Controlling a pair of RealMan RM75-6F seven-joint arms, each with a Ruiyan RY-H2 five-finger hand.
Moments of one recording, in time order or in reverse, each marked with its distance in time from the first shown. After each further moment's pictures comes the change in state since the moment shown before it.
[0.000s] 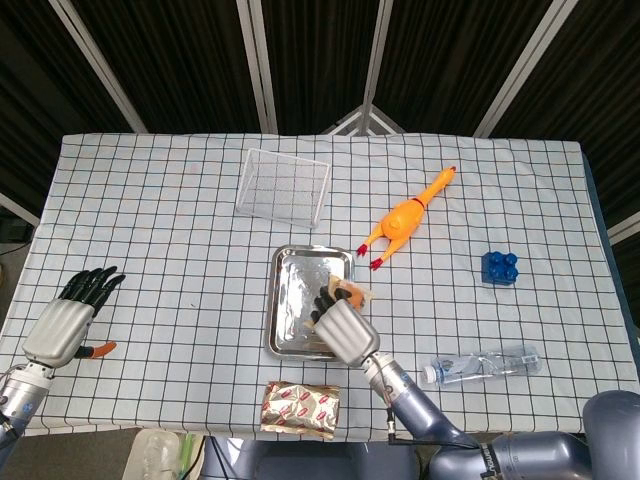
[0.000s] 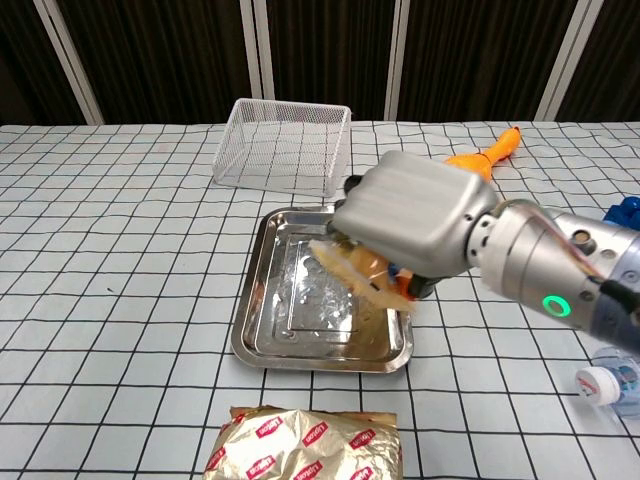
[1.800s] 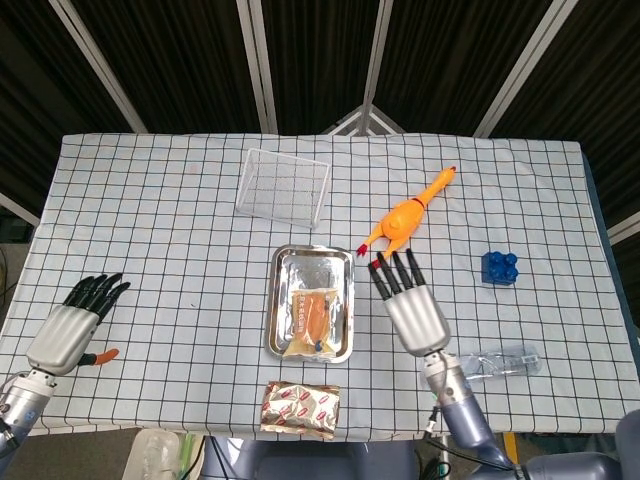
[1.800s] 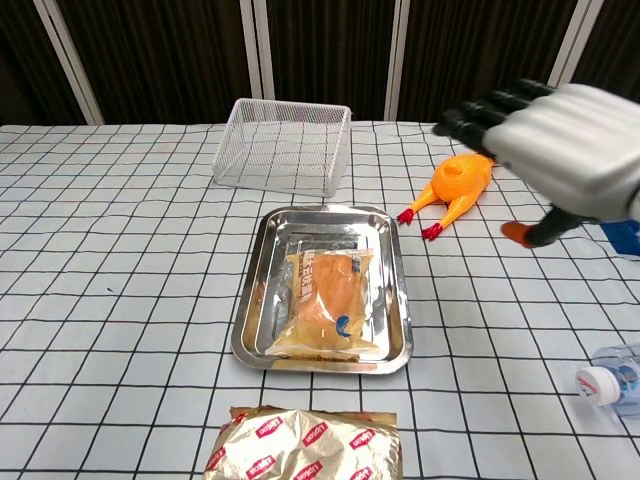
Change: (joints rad) left arm 0.014 -0.005 0.022 -0.017 0.037 0.023 0.040; right arm -0.138 0.155 -0.158 -0.020 -0.077 0.433 0.330
